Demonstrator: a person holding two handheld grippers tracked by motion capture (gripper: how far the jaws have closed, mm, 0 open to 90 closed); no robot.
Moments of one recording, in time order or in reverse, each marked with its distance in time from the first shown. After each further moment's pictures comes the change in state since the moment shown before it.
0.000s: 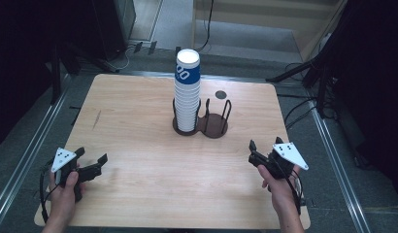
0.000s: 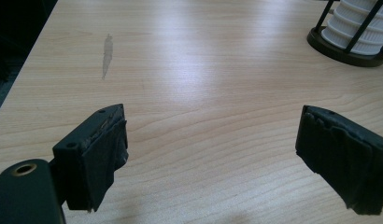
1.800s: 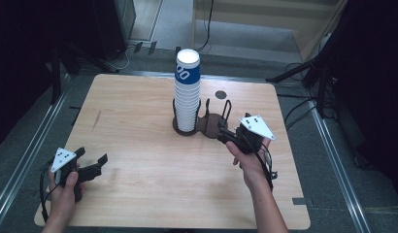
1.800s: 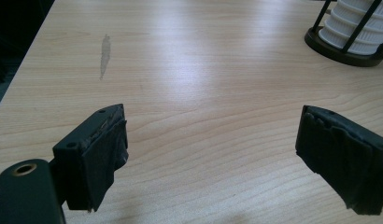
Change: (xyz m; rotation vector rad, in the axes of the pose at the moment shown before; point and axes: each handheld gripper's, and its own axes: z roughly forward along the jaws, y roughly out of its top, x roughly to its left) left arm 0.000 0.000 0.000 -0.001 -0.010 0.000; right arm 0.077 0.059 0.039 -0.035 0.121 -0.009
